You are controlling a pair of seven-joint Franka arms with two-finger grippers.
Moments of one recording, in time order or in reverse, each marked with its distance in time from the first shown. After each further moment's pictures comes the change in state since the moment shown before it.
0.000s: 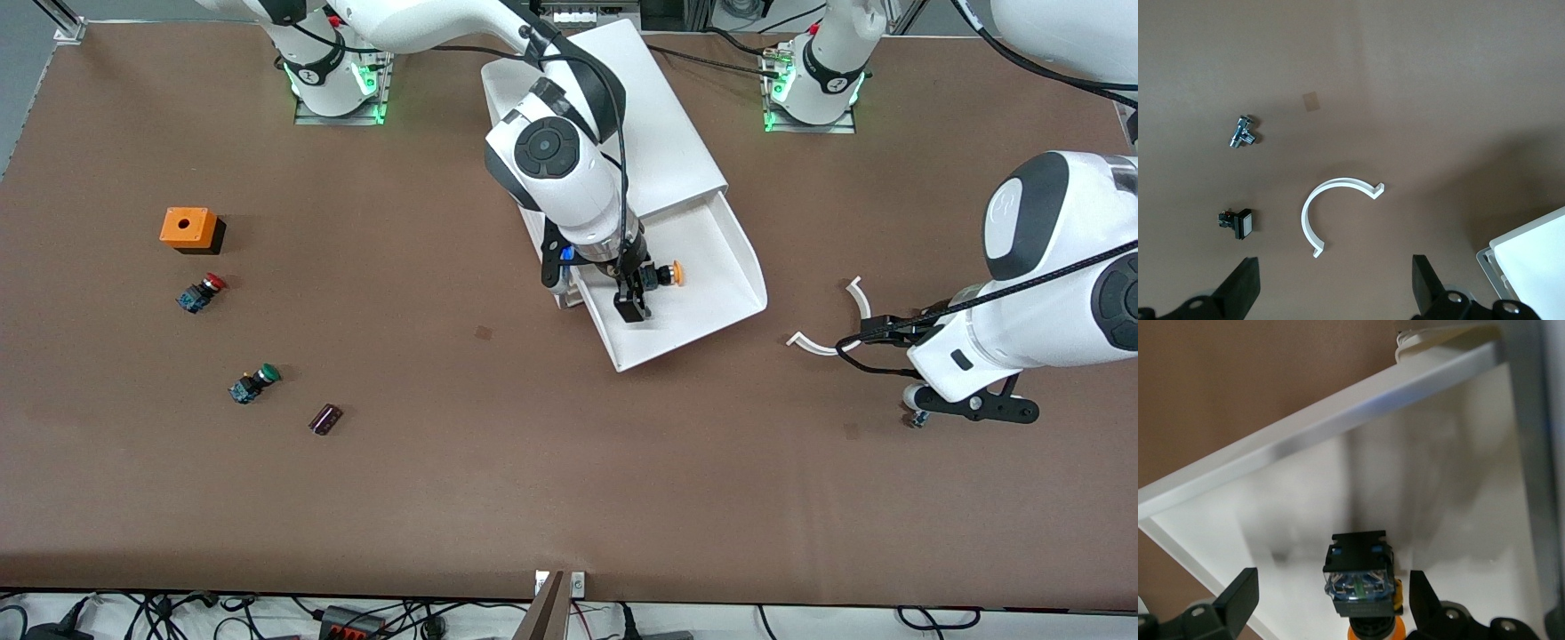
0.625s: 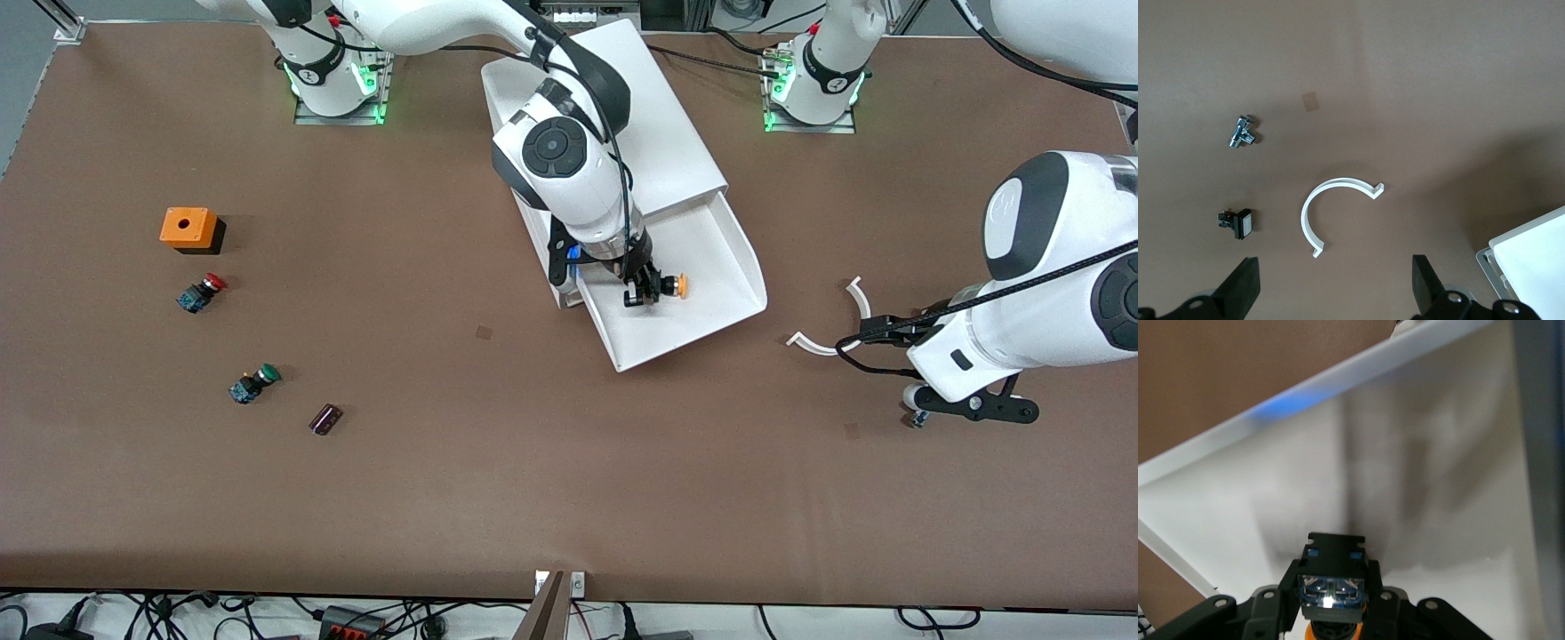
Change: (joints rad) left arm 0.000 0.000 0.000 0.000 -0.001 0.000 -0.001; right arm 0.008 0.011 0.005 0.004 0.000 0.013 -0.003
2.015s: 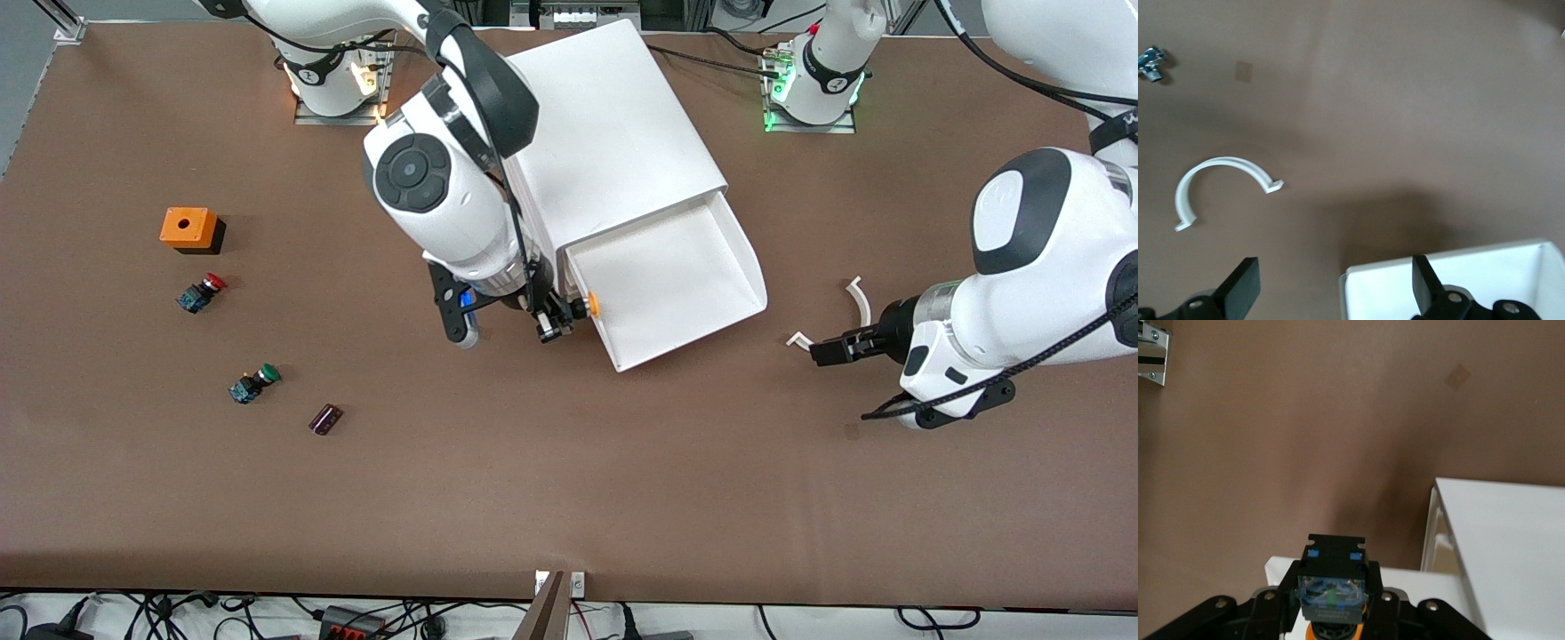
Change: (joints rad) left arm -0.021 0.021 -0.011 0.011 -0.249 0.109 -0.502; right arm -0.209 -0.105 -0.012 0.053 -0.003 -0.311 -0.618
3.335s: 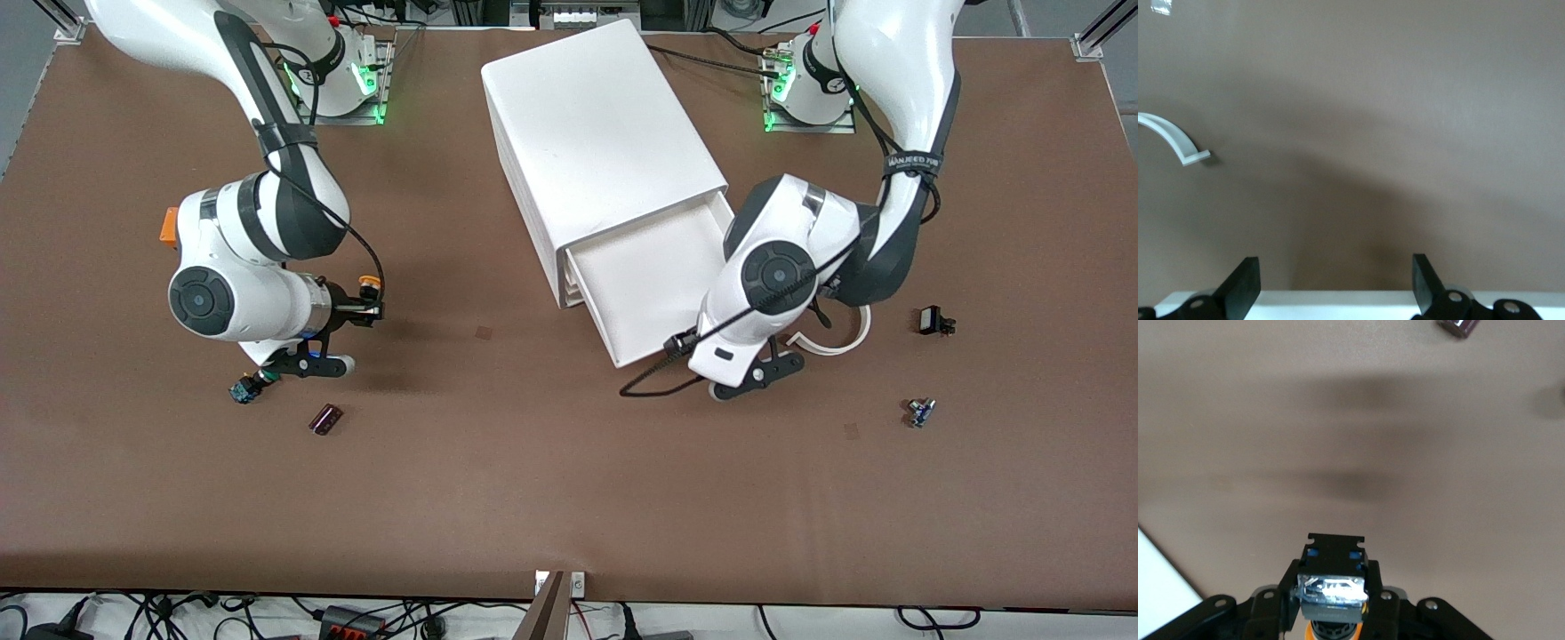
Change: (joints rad) left arm -0.278 -0.020 -0.032 -0.332 0.187 0.291 -0.324; right arm -0.362 -0.231 -0.010 -0.646 -0.071 -0.035 -1.504
